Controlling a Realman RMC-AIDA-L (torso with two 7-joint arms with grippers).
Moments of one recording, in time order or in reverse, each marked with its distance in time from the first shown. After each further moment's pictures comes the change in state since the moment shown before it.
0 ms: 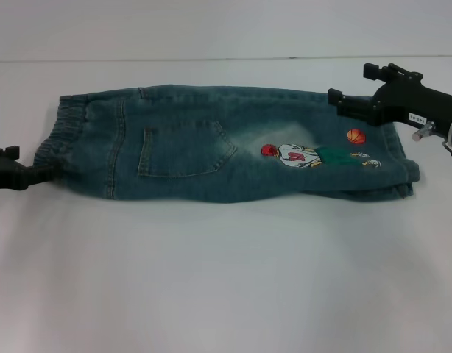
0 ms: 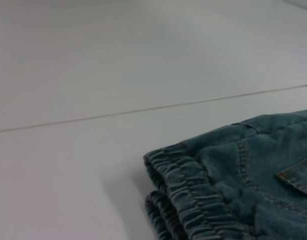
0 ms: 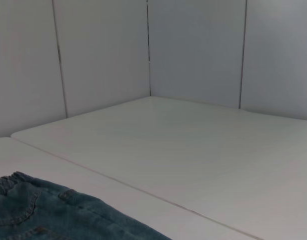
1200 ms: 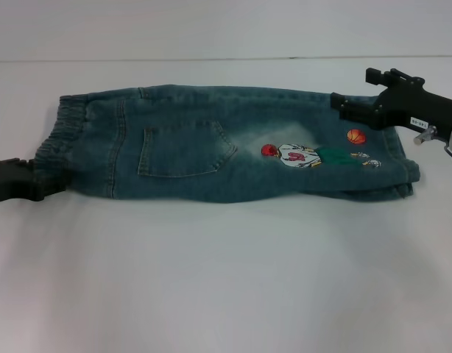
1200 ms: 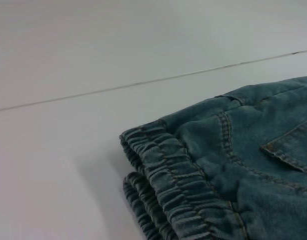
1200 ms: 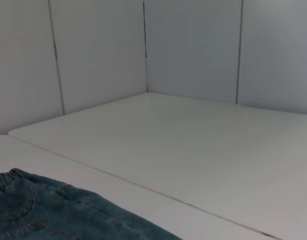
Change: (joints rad) left arm -0.037 0.010 0.027 -0.067 0.056 -0.025 0.014; right arm -0.006 -0.002 0.003 0.012 0.000 0.004 -0.001
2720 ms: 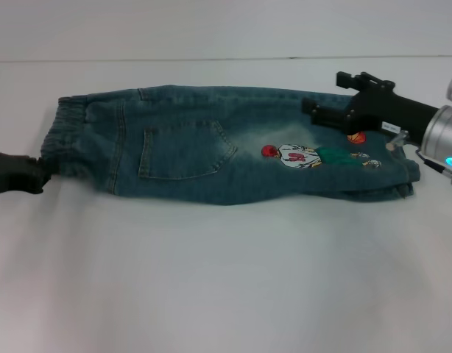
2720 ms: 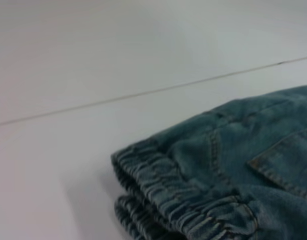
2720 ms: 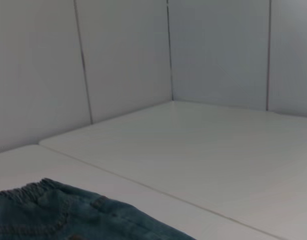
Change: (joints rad) left arm -0.002 0.001 0.001 0.063 0.012 0.073 -0.039; right arm 0.041 0.003 -0.073 0.114 0.123 -0.005 -0.094
